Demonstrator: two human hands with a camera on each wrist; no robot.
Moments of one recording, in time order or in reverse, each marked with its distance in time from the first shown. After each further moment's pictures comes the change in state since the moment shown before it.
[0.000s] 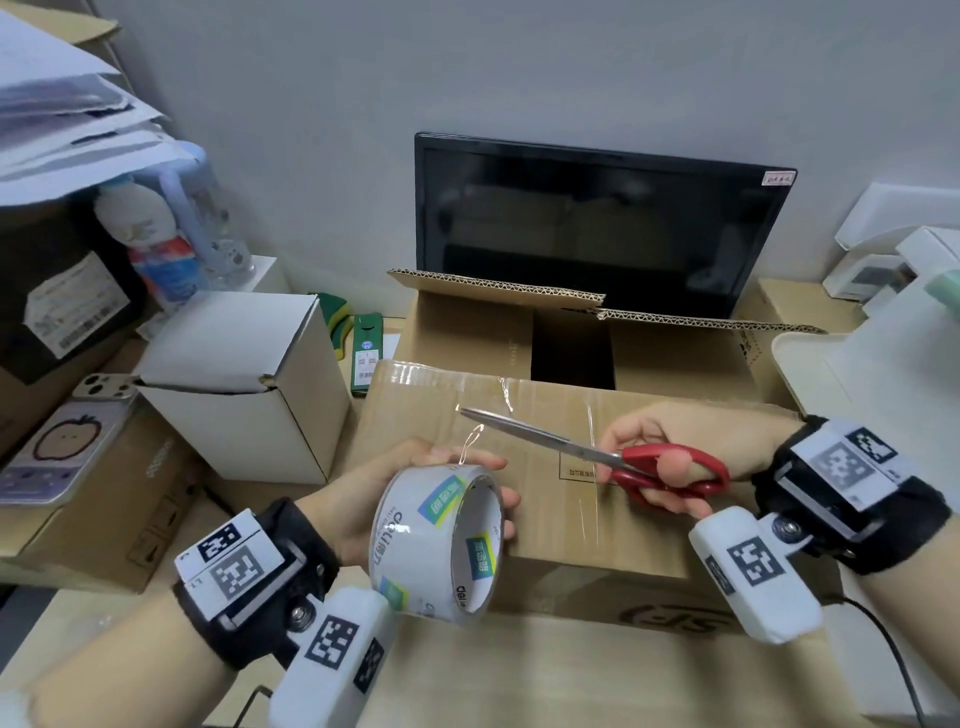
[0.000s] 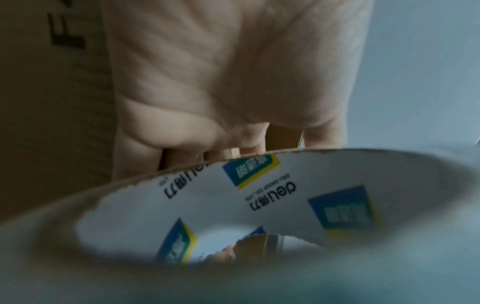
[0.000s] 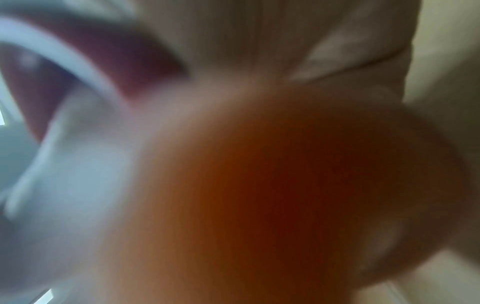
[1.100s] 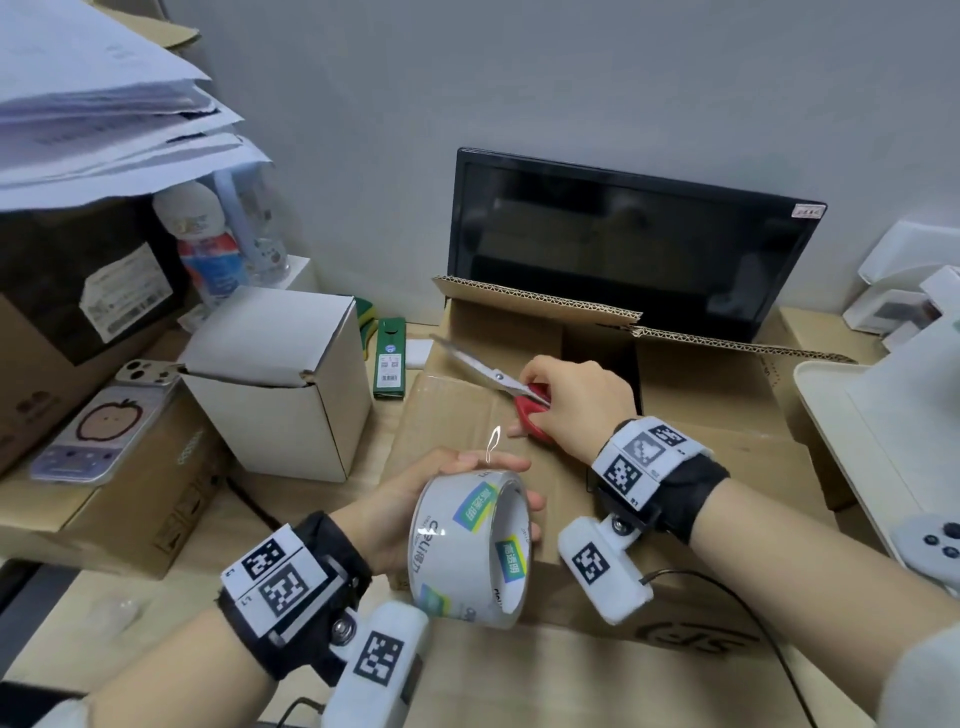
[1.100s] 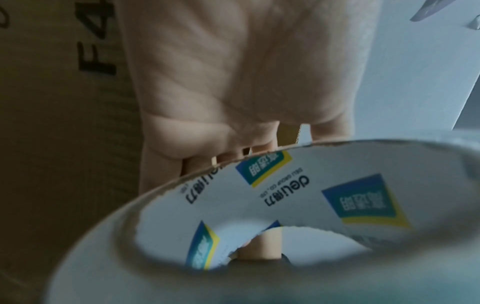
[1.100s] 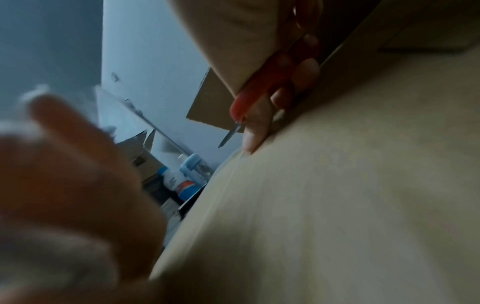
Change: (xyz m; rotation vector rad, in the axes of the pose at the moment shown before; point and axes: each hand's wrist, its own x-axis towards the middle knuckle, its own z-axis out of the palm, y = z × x) left_hand -0.006 -0.011 -0.005 0.004 0.008 0.148; right_hand 0.111 -0.024 0.032 -1.183 1.092 0.246
